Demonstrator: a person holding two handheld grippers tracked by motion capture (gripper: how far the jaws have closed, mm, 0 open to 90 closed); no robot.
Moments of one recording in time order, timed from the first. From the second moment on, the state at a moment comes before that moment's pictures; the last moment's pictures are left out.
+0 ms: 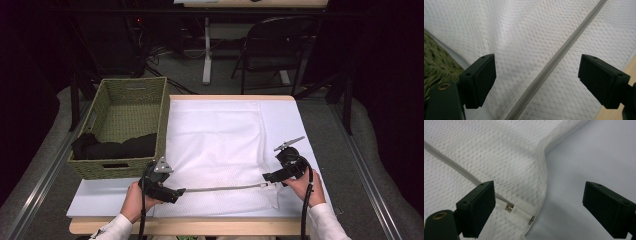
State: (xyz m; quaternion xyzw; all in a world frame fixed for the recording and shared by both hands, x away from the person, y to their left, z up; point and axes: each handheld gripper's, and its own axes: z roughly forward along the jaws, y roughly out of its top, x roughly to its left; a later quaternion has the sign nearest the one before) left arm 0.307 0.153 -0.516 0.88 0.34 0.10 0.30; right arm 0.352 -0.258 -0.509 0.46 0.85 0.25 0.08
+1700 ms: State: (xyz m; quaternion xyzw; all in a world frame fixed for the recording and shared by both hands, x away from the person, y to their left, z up) left arm 0.314 0.118 -0.531 0.92 0.27 0.07 0.29; right arm 0.335 -0.256 -0.533 0.49 0.84 0.22 0.04
